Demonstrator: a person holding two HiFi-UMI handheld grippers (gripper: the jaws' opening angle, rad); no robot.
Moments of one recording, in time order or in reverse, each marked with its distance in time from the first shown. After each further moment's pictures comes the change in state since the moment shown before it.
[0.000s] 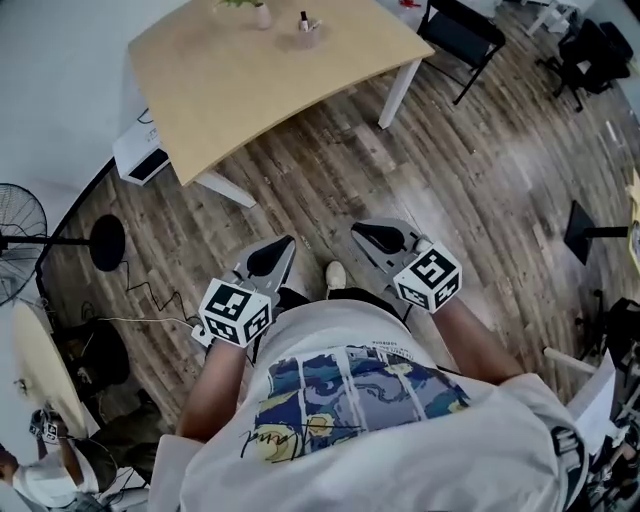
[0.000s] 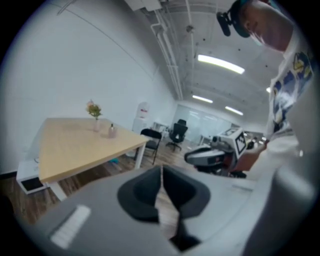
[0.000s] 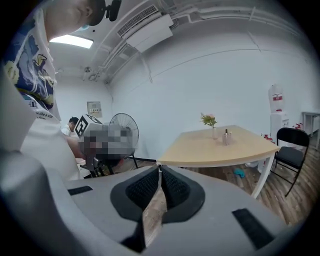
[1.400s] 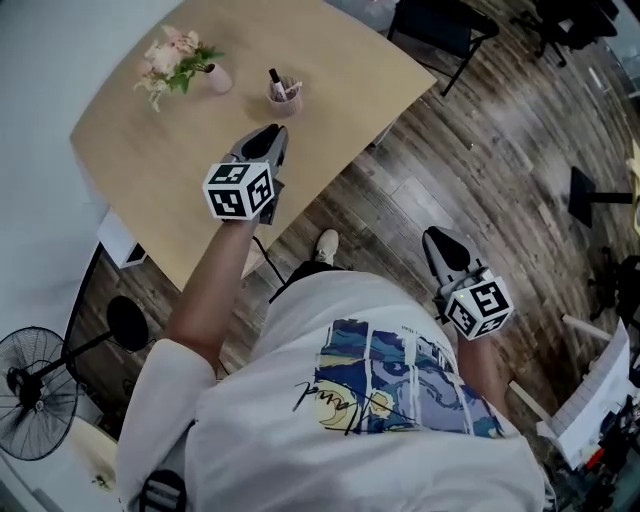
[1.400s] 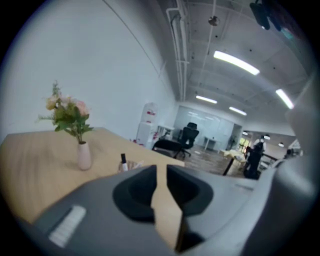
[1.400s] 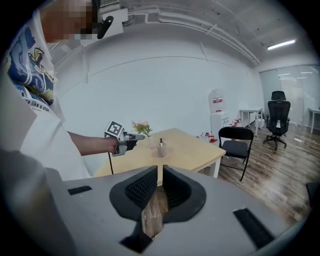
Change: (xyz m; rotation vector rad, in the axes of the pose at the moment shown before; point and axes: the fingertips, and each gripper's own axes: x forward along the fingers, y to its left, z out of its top) left arm 0.367 0.358 0.210 0.029 -0.016 -0.040; right arm 0.047 -0.279 0.073 0.260 -0.022 -0.617
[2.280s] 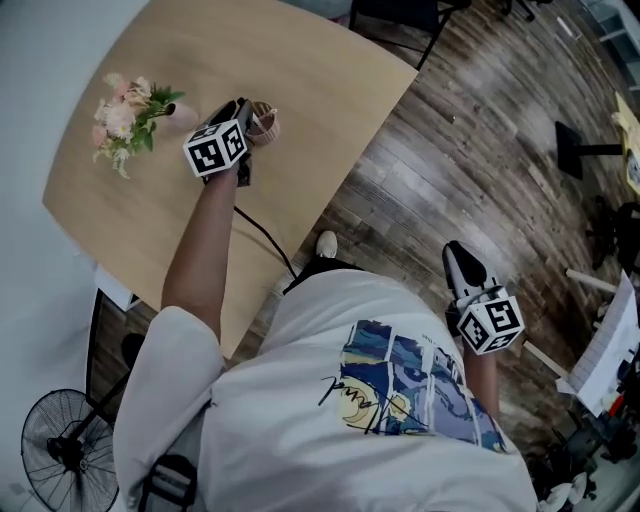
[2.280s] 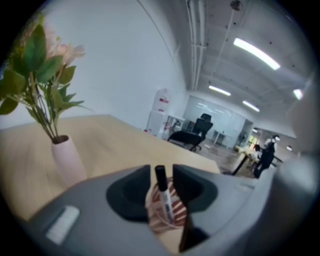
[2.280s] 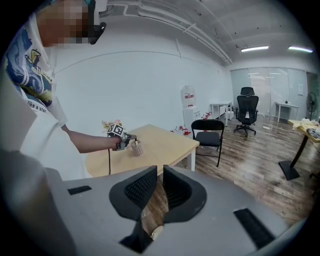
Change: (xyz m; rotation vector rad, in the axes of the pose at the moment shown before) left arm 0.165 0.140 0.002 -0.052 0.131 0.075; right arm 0.002 -0.046 -0.001 0.171 0.056 -0.290
